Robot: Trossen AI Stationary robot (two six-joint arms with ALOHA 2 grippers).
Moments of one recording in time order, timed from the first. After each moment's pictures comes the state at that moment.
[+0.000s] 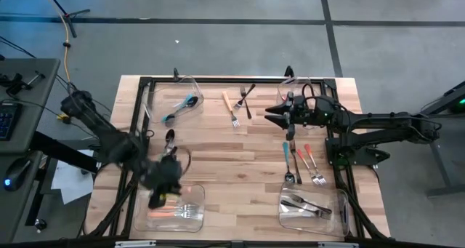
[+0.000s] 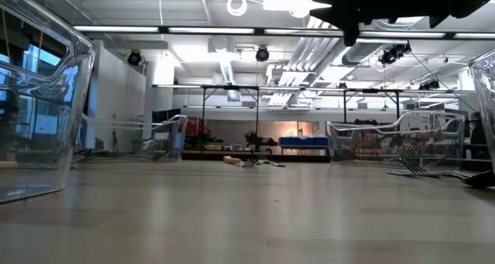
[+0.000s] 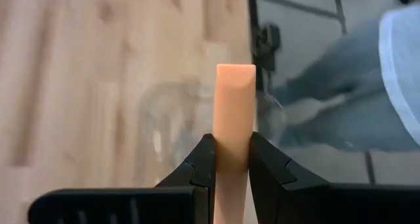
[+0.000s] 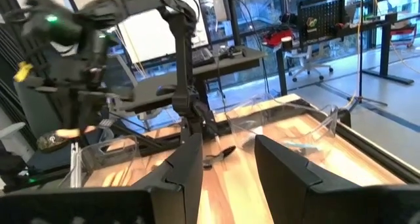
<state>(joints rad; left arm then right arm) -0.69 1.21 1.14 -0.80 -0.11 -0.73 -0.20 0.94 0.53 0.44 -0.11 0.22</state>
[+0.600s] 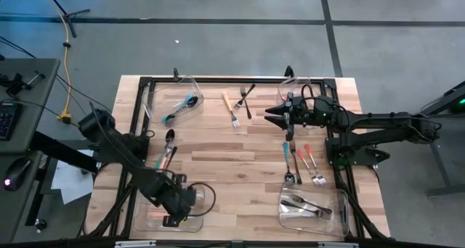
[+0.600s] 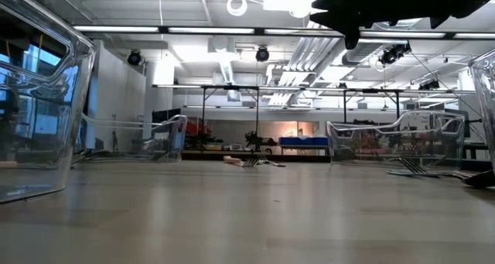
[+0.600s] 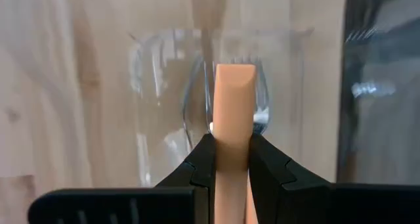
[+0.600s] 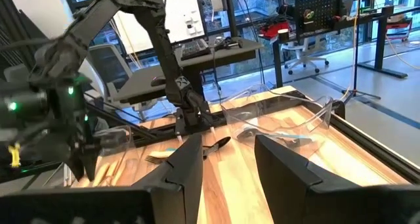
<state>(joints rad) -0.75 1.64 1.14 -0.81 -0.03 -0.70 -0.20 0.94 0.53 0.40 -0.11 0.20</state>
